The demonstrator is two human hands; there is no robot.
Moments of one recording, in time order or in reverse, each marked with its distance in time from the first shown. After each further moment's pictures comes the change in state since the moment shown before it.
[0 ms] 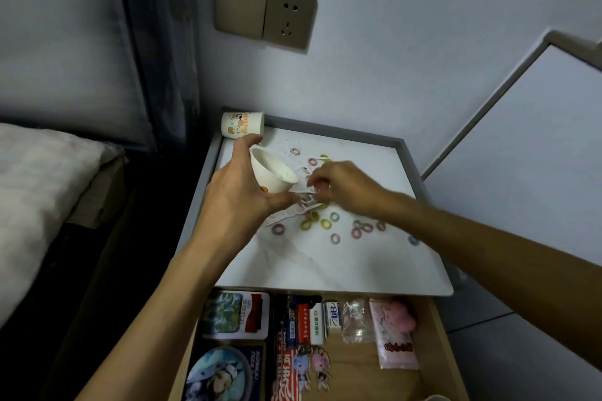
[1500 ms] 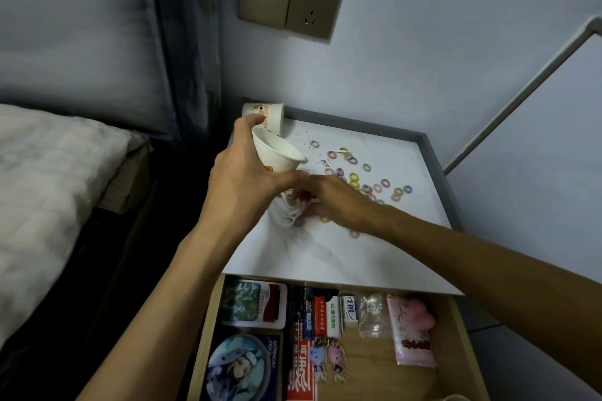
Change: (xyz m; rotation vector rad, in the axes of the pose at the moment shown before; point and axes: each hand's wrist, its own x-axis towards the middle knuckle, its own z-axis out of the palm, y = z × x) left_hand 0.006 -0.007 -0.017 -0.098 0.088 -0.073; right_hand 0.013 -0.021 0.058 0.138 -0.047 -0.199
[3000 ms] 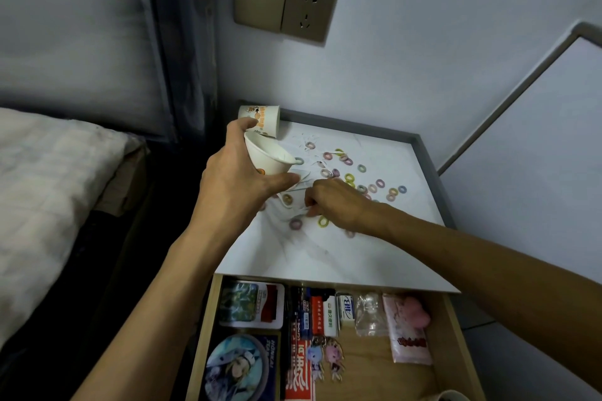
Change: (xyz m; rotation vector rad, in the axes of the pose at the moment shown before) left_hand -0.001 -0.003 -0.006 0.004 -0.017 0.004; right_hand -0.002 -0.002 -0.006 -0.316 -0.100 0.125
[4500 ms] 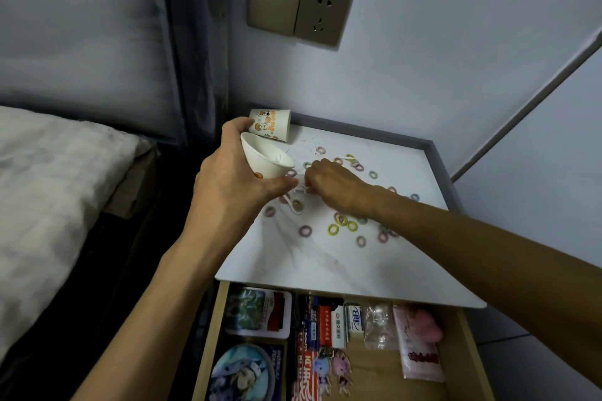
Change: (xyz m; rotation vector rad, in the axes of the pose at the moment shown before) left_hand 0.000 -0.002 -0.014 0.043 0.053 0.037; right_hand 0.045 0.013 -0.006 -0.237 0.083 -0.110
